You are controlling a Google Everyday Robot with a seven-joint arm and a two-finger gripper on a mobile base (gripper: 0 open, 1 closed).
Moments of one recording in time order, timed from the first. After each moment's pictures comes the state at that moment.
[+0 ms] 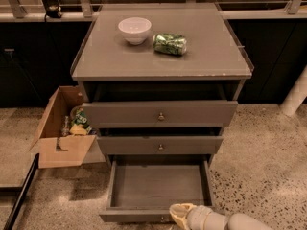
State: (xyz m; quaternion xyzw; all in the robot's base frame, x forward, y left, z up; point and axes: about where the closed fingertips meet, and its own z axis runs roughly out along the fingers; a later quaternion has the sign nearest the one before) arm 0.386 -0.075 0.411 -0.33 0.81 0.27 0.39
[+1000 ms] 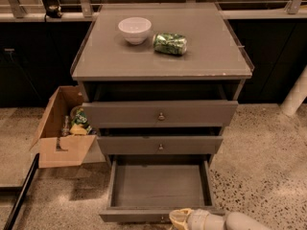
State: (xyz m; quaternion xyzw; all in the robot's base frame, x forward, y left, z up) arm 0.386 -0.078 0.336 -0.37 0.79 0.31 0.38
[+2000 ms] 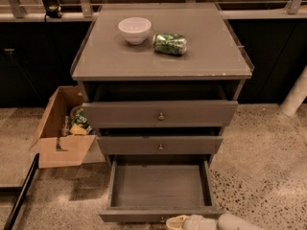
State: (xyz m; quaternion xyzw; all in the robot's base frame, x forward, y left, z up) arm 0.374 -0.066 0.261 -0.37 0.80 0.35 0.33
